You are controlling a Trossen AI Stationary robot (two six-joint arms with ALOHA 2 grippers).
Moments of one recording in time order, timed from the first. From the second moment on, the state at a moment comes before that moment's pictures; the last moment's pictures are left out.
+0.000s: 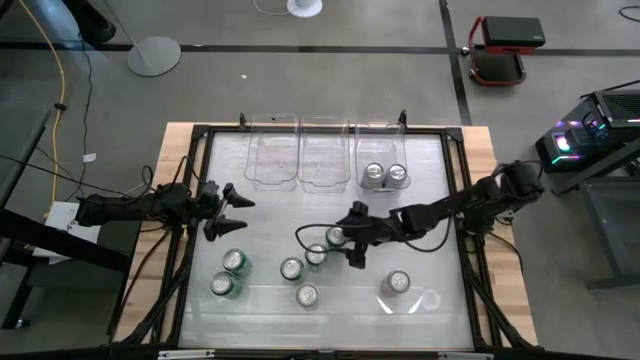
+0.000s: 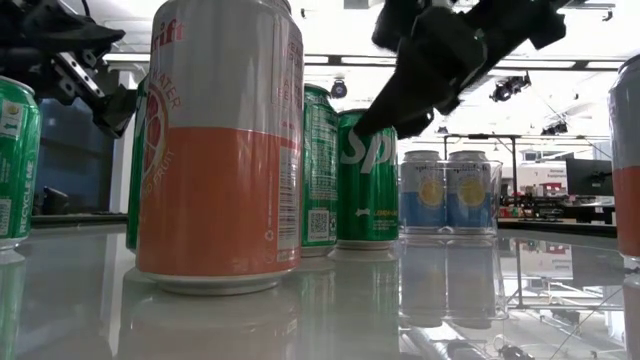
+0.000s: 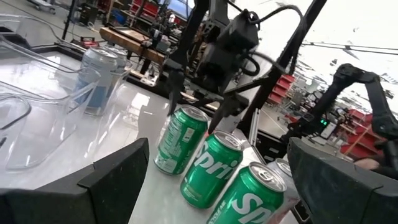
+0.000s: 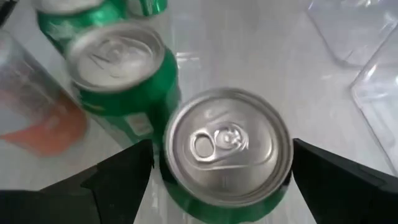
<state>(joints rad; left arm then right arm) -0.01 0.01 0.01 0.02 0.08 -0.44 0.24 1.60 0.88 0.04 0.23 0.21</state>
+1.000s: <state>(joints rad) -0.01 0.01 0.01 0.02 0.07 -0.44 0.22 1.57 1.00 -0.12 0.35 0.23</state>
